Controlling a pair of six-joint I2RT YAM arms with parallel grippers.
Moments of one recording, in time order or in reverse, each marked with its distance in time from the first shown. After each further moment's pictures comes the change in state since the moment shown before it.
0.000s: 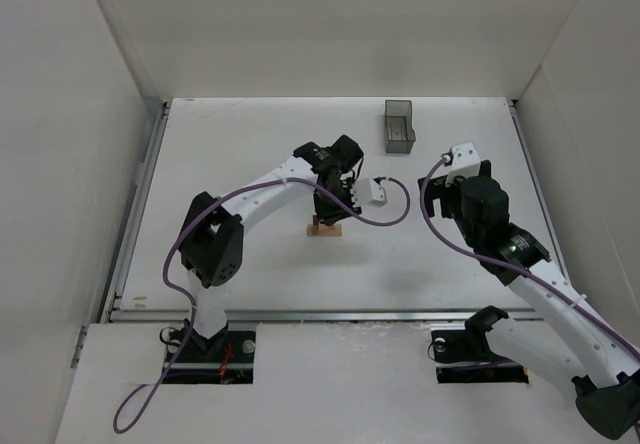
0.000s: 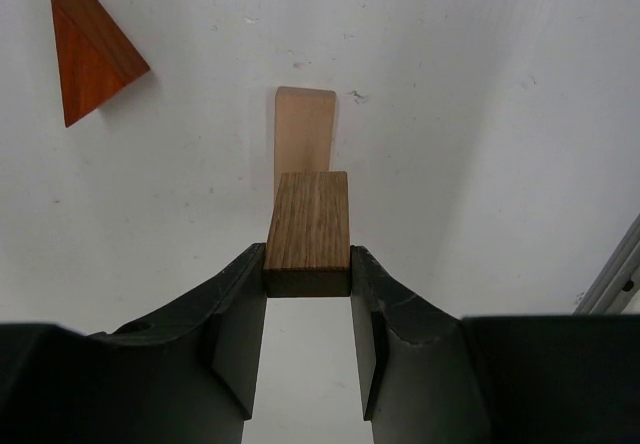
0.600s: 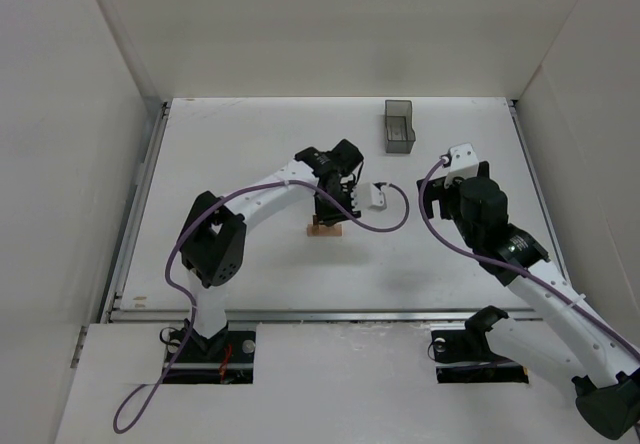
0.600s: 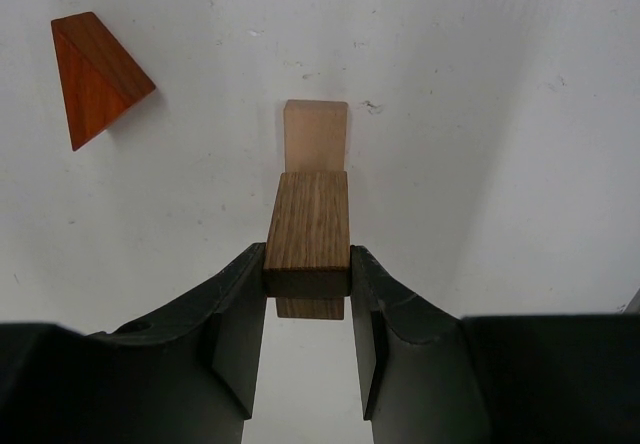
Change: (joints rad) left arm -0.002 0.003 -0.058 0.068 -0.013 0.063; right arm 0.000 0.000 -0.011 0.004 -0.014 0.000
